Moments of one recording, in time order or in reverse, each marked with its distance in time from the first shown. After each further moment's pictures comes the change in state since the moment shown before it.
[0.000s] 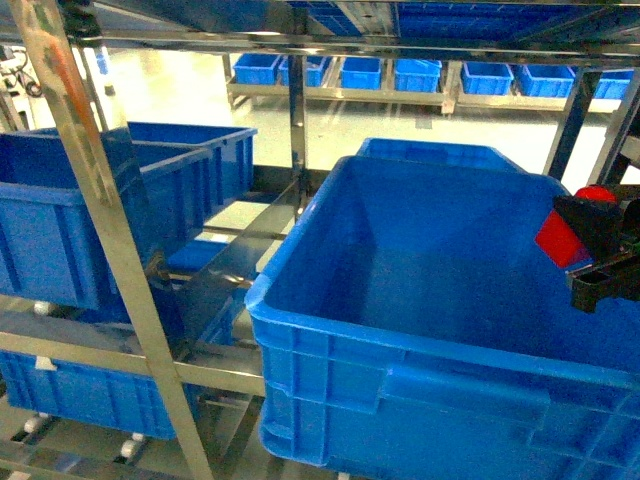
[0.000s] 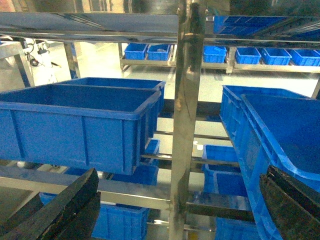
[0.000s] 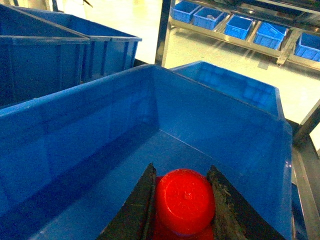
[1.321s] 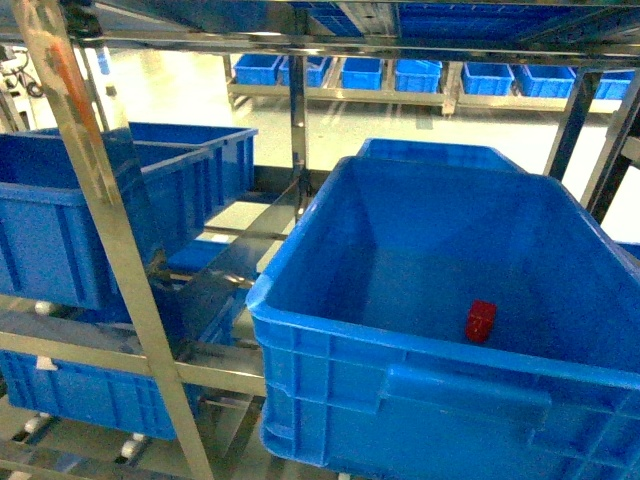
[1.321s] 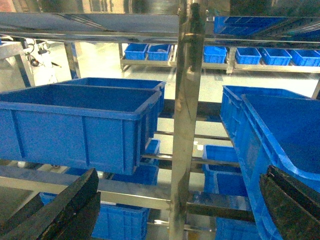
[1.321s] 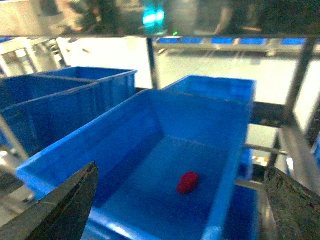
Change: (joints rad) left arm 0.000 0.000 0.000 0.000 0.000 0.000; right arm -0.196 -0.887 -0.299 -0.522 -0.198 0.225
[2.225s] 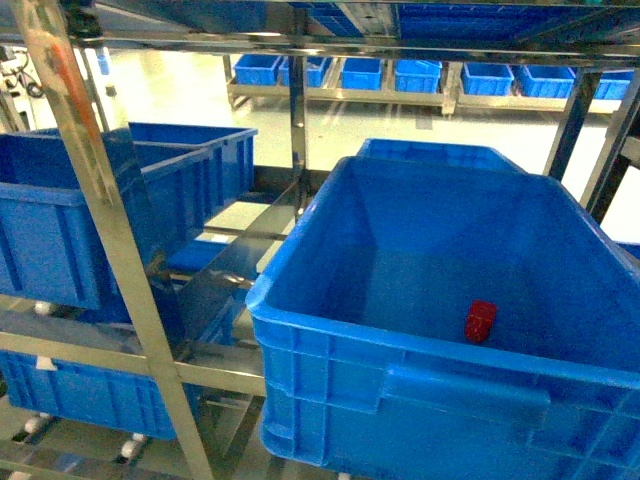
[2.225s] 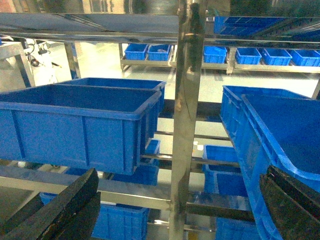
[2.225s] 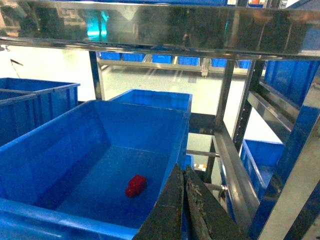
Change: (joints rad) left arm 0.000 0.000 0.000 0.000 0.000 0.000; right arm 0.072 -0.525 -0.114 -0.317 0.386 -0.066
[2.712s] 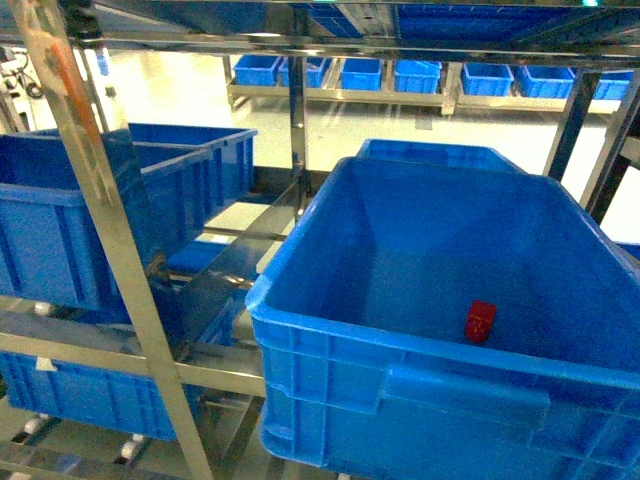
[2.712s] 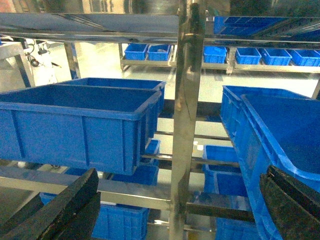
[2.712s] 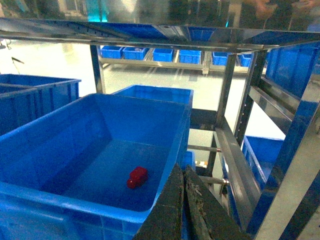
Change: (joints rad) left arm 0.000 0.000 0.000 0.000 0.000 0.000; right arm 0.000 -0.143 -0.078 -0.061 0.000 -0.003
